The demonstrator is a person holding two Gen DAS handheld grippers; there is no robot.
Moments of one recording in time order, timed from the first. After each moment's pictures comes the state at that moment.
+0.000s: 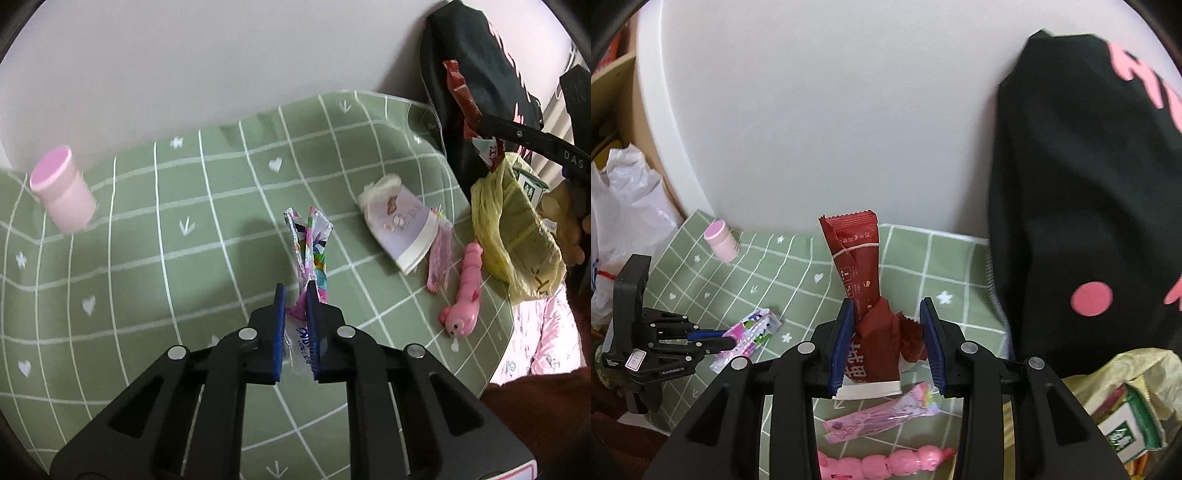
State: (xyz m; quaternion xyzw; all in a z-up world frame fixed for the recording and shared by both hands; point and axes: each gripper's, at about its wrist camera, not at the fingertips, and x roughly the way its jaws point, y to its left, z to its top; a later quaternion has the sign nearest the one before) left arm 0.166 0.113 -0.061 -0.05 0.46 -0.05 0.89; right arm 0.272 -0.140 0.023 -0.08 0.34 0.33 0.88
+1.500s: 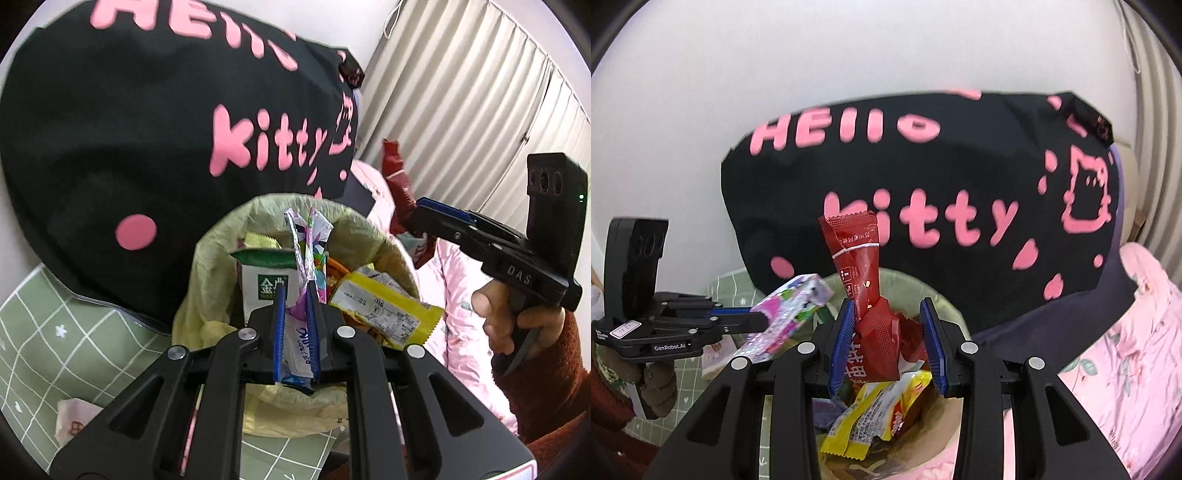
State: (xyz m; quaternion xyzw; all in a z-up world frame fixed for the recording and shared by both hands) left arm 0.273 -0.199 0.025 0.03 0.41 -0.38 0.83; right arm 0.207 -0.414 0.054 0.07 0.31 0.09 0.95
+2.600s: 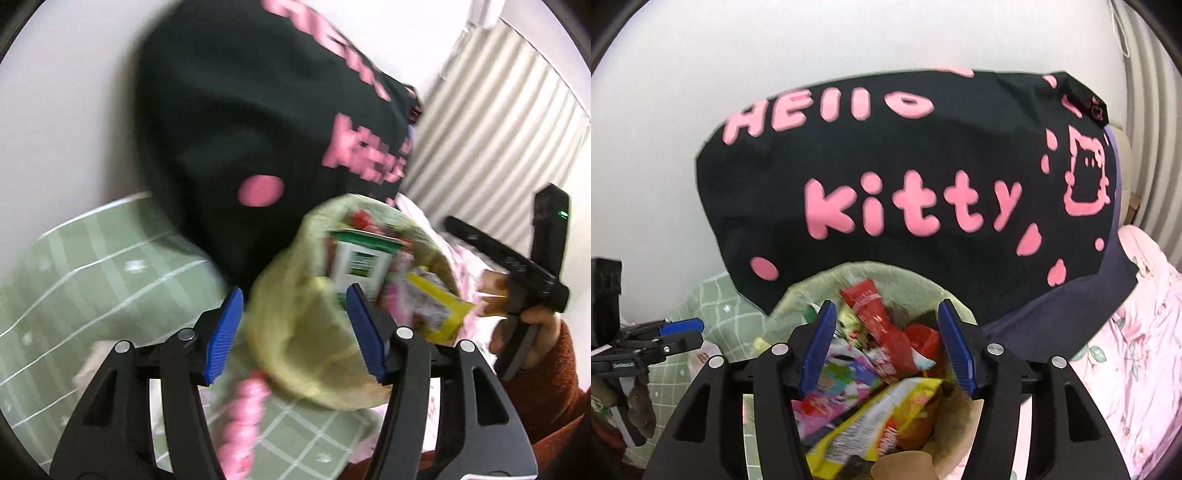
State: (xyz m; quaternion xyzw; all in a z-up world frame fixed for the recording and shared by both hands) left arm 0.260 -0.086 0.010 -0.06 0.40 -0.27 0.87; right arm 0.228 -0.397 0.044 0.08 0.30 0.07 0.95
